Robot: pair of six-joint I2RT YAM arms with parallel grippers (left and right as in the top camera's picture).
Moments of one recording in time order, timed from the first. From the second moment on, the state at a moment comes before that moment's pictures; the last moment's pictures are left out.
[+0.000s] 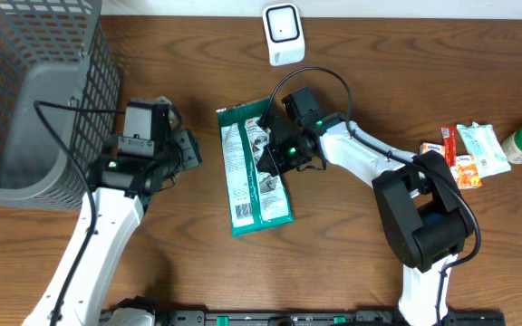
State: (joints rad) left arm -0.17 1.29 0.99 -0.68 0.09 -0.50; right arm 0.50 2.06 1.32 -0.49 -0.61 0.11
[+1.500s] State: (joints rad) left arm -0.06 1.31 0.99 -0.78 0.04 -0.51; right arm 0.67 1.41 1.32 -0.43 0.16 -0.75
